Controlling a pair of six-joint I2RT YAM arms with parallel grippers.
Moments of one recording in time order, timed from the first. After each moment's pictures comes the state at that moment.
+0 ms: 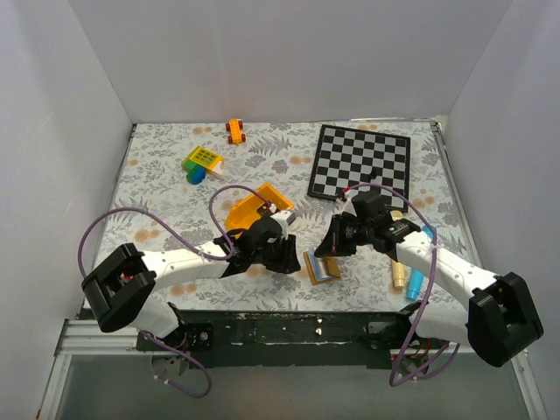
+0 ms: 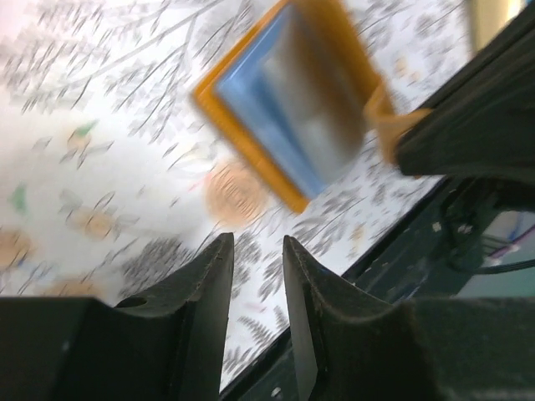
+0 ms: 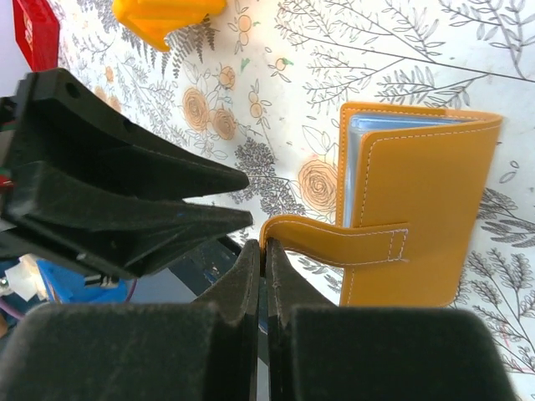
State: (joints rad) left arm -0.95 1.46 0.74 0.00 0.14 -0.63; right arm 0.56 1.18 0.69 -0.37 -0.48 0.68
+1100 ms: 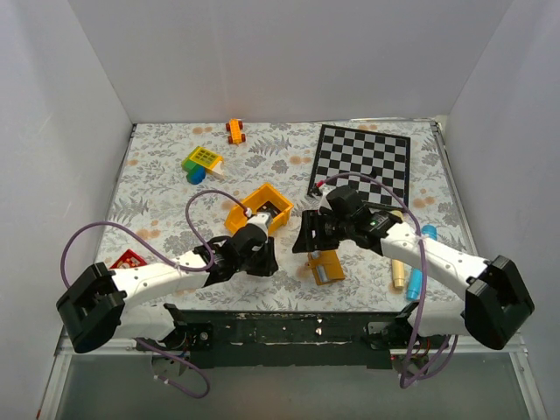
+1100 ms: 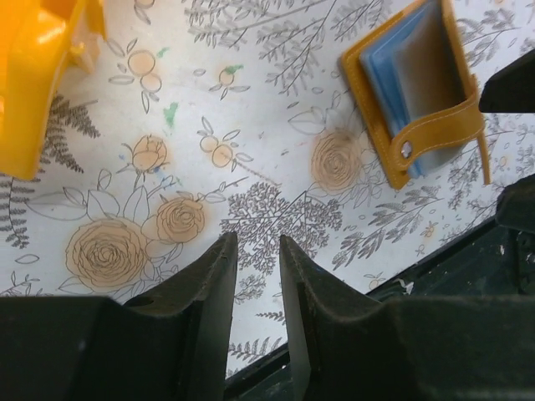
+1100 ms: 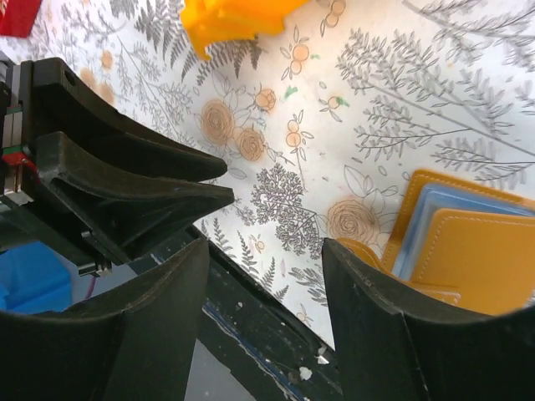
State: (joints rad) left arm -0.94 1.24 0.60 -0.19 -0.08 -0.69; right arm 0.75 1.32 0.84 -0.36 -0.36 0.60
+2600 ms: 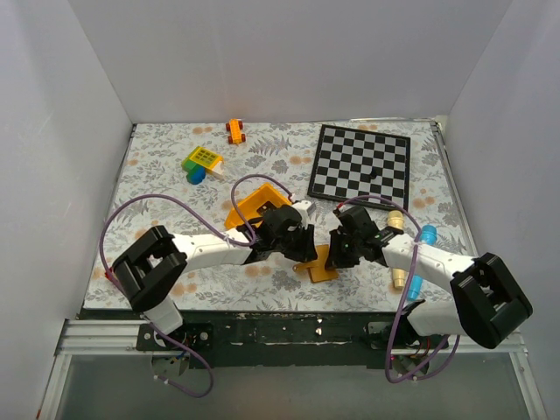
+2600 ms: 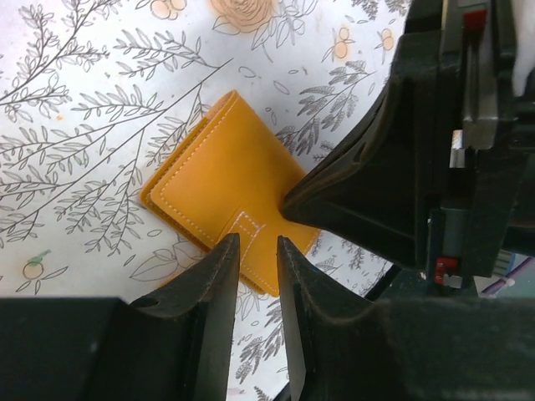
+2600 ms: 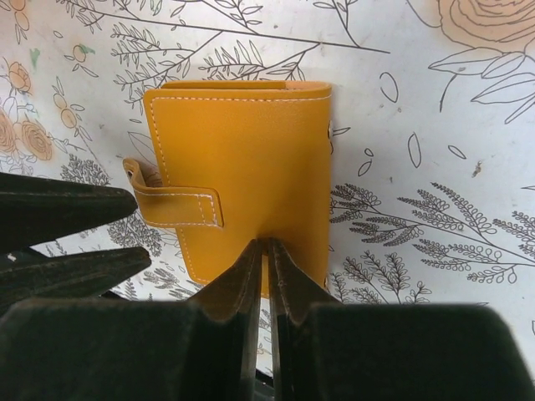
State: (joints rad) left arm -0.96 1.65 0.91 0.03 0.14 -0.58; right arm 0.65 1.30 0.60 -0.34 -0.19 0.59
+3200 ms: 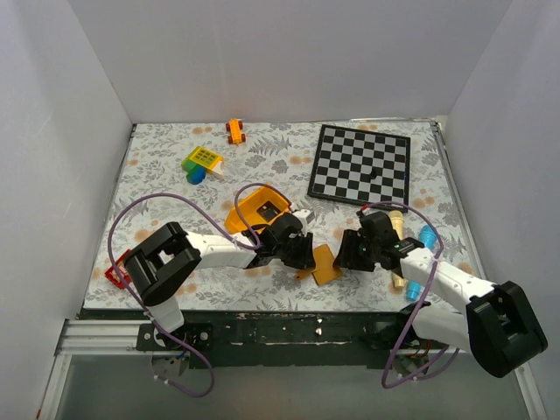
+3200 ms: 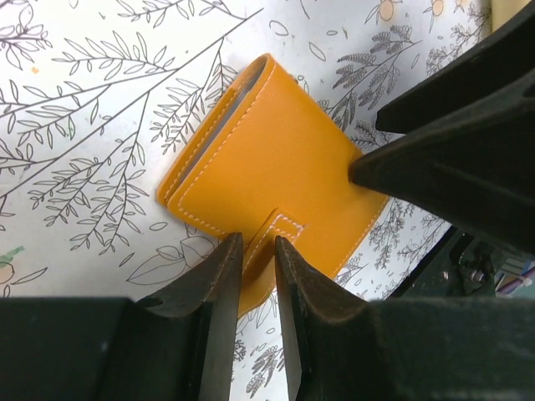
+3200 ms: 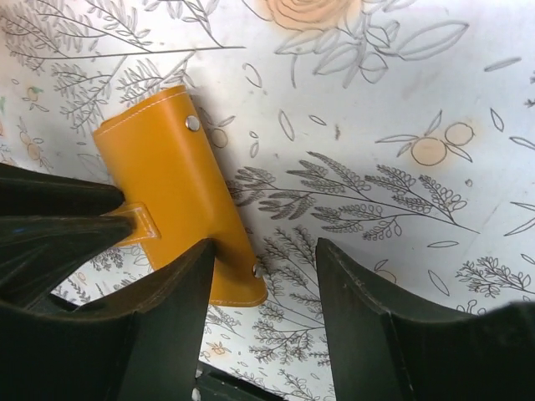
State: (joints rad) left arm -0.97 1.73 0.86 0.11 0.16 -0.63; right arm 0.54 1.12 0.49 -0.35 -0.14 0.60
